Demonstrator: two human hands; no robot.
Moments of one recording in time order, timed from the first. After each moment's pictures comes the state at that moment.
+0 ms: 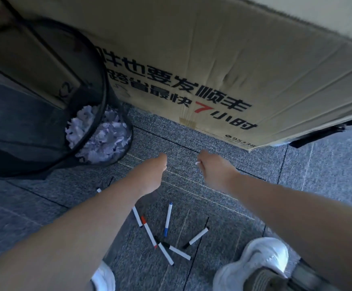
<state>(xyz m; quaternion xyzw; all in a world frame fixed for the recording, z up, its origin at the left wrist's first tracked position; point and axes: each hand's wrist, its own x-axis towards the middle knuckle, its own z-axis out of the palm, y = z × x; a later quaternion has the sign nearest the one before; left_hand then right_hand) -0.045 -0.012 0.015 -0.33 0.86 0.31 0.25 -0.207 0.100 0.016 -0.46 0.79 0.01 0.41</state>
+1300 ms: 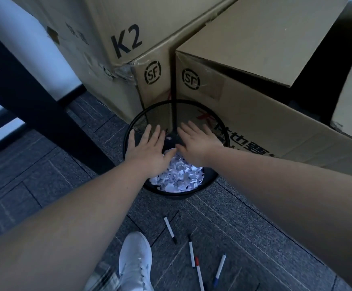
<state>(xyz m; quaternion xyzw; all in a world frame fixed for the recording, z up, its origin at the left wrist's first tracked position) 0.090 -0.178 0.154 -0.50 0.84 0.08 0.20 -0.070 -0.152 0.155 -0.72 0.66 0.08 0.20</state>
